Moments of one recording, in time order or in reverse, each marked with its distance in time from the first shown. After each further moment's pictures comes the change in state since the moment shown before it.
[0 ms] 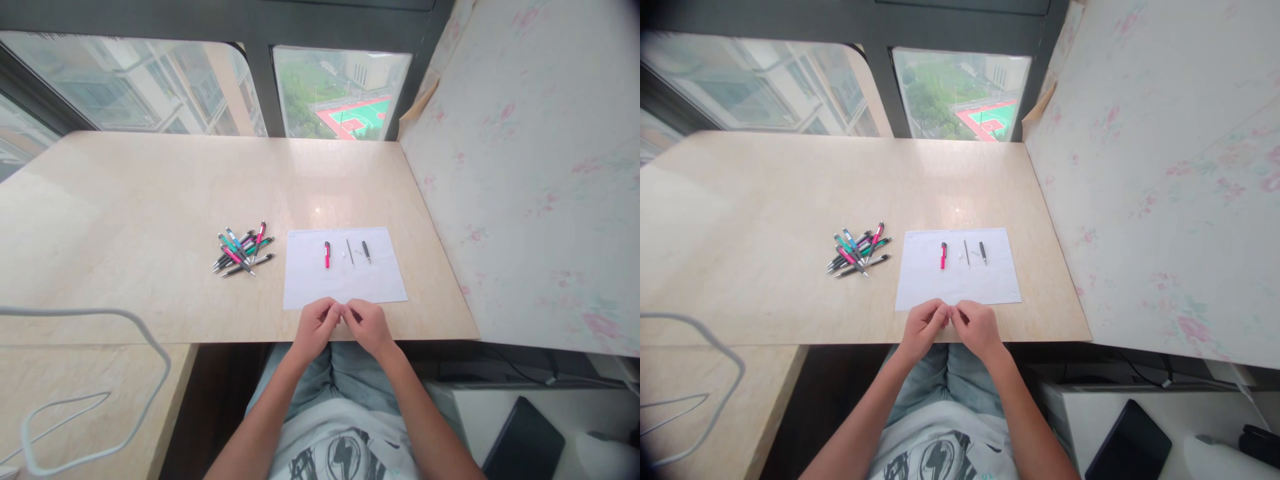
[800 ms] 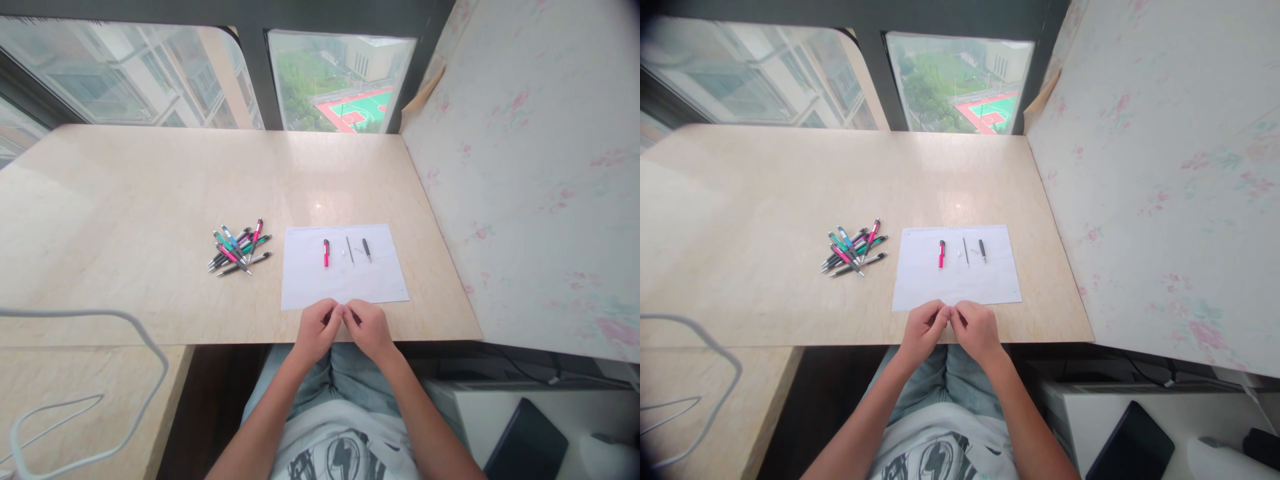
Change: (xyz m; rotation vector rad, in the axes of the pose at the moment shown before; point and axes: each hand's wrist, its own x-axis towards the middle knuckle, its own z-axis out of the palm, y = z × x) left_hand -0.001 -0.004 0.007 0.152 0.040 0.031; right_hand -0.002 0.001 0.001 -0.060 0.035 -0.011
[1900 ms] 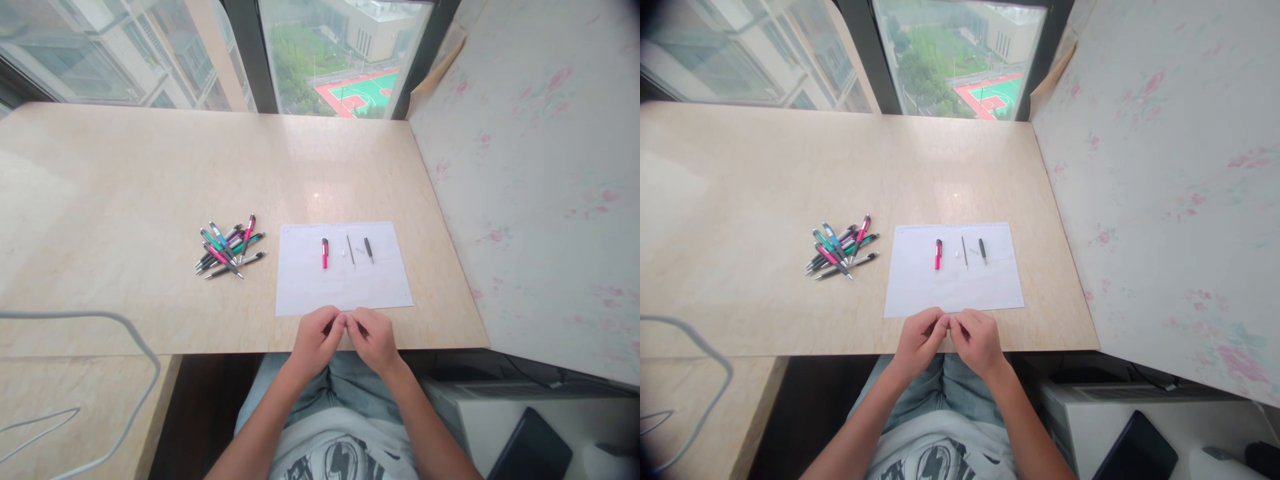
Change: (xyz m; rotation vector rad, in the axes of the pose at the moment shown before) left_hand 0.001 0.003 0.000 0.072 -0.091 -0.023; right_hand -0.001 -0.001 -0.006 0.113 0.058 -0.085
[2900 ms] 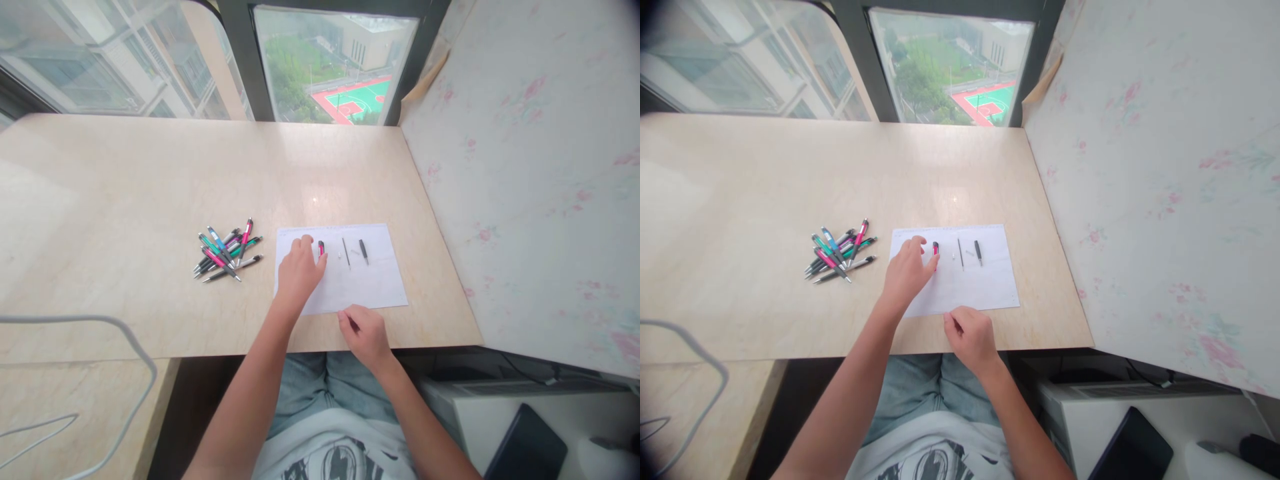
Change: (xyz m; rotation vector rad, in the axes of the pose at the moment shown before) left_hand 0.107 0.019 -0.041 0.750 0.219 -0.119; right_hand 0.001 0.004 0.009 -0.083 0.024 0.053
